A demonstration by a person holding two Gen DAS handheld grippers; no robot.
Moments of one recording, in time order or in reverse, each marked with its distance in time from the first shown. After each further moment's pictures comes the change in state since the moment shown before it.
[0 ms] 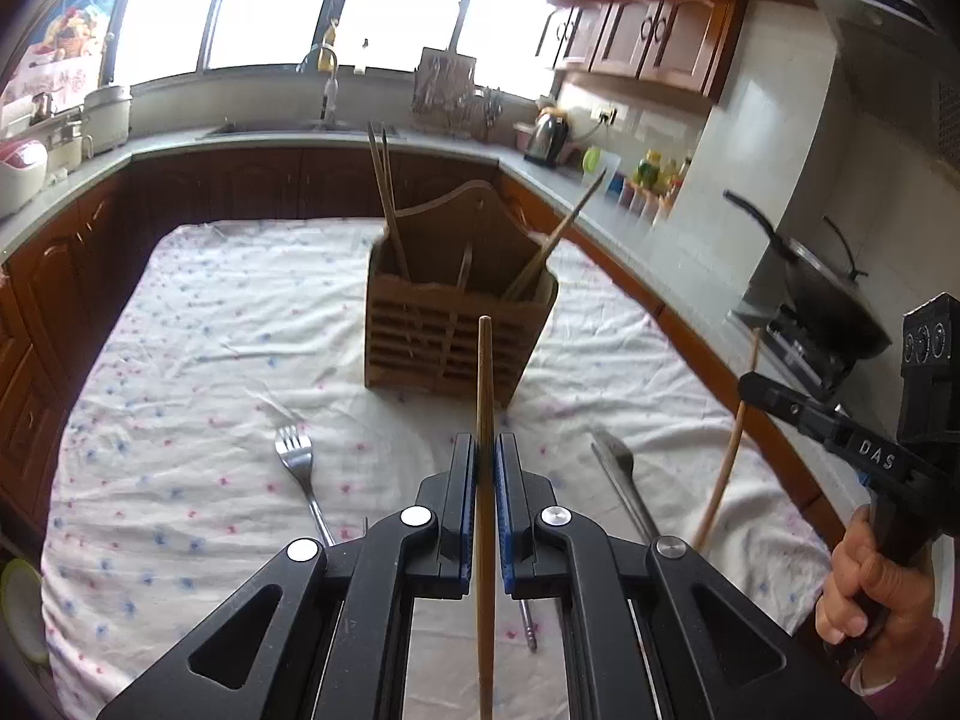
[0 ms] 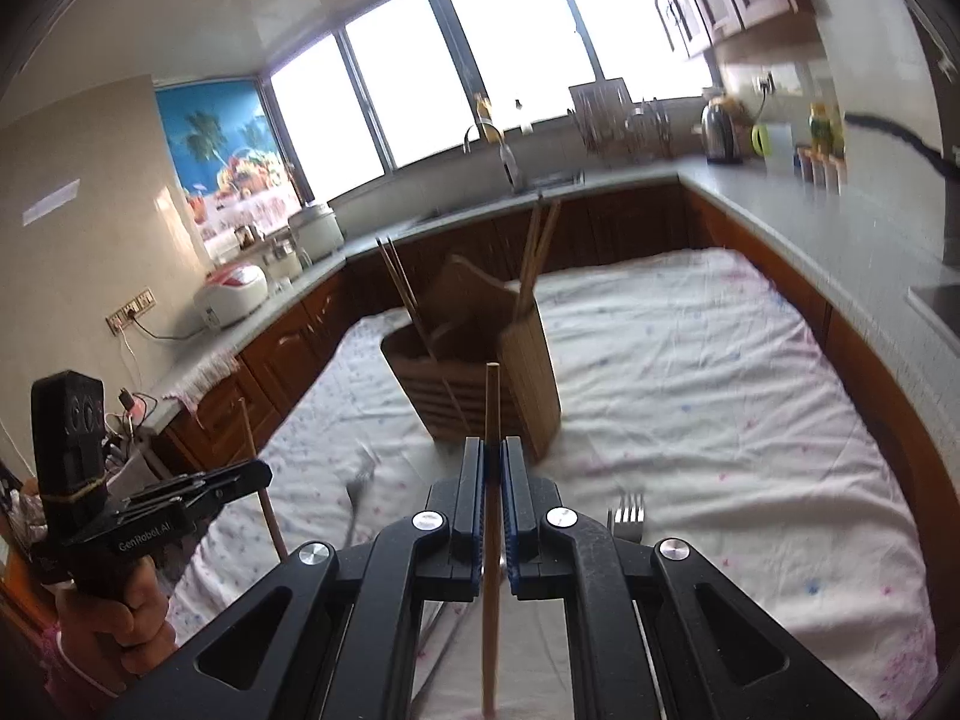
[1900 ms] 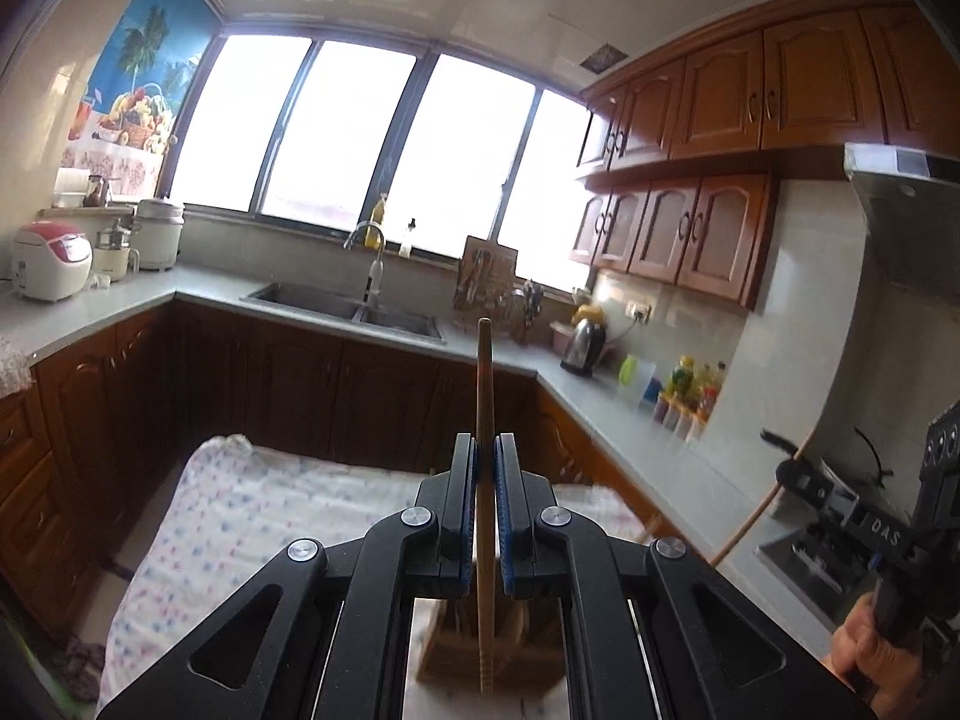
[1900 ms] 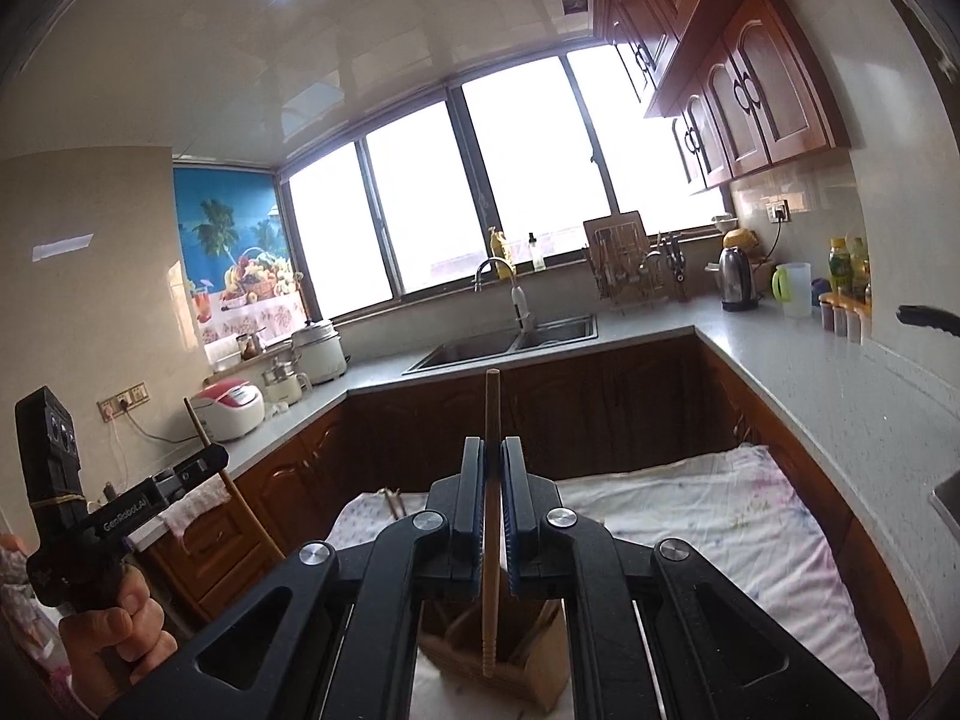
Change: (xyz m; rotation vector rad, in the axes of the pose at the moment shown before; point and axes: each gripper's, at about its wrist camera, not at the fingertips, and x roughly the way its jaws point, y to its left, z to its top) left arm 0.008 0.051 0.115 -0.057 -0.436 0.058; right arm 0.033 0.019 0.150 -0.047 -0.303 -0.002
